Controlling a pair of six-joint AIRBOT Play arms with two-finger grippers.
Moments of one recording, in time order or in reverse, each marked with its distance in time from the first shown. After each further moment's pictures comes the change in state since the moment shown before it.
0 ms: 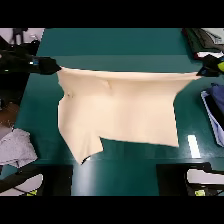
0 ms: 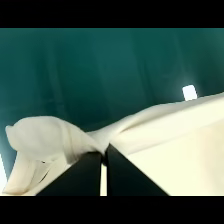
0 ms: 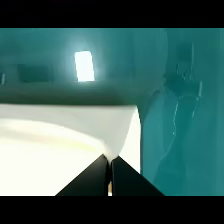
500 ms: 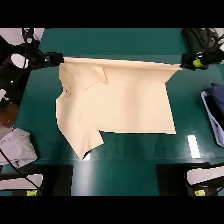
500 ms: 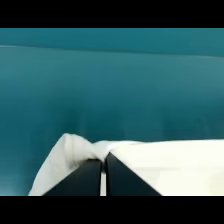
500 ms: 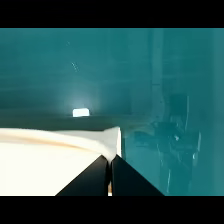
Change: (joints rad) left arm 0.000 -0.216 -0.023 -0.001 0.497 0.032; right arm 0.112 -0.187 -0.016 -0.021 -0.414 -0.007
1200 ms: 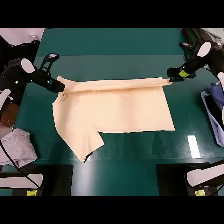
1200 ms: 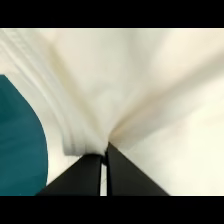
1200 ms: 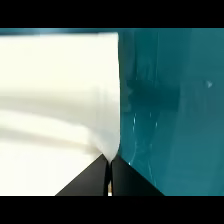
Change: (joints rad) left arm 0.000 -0.032 -0.009 0.317 -0.606 0.092; right arm 0.120 -0.042 -0.028 -0.153 0.214 -0.002
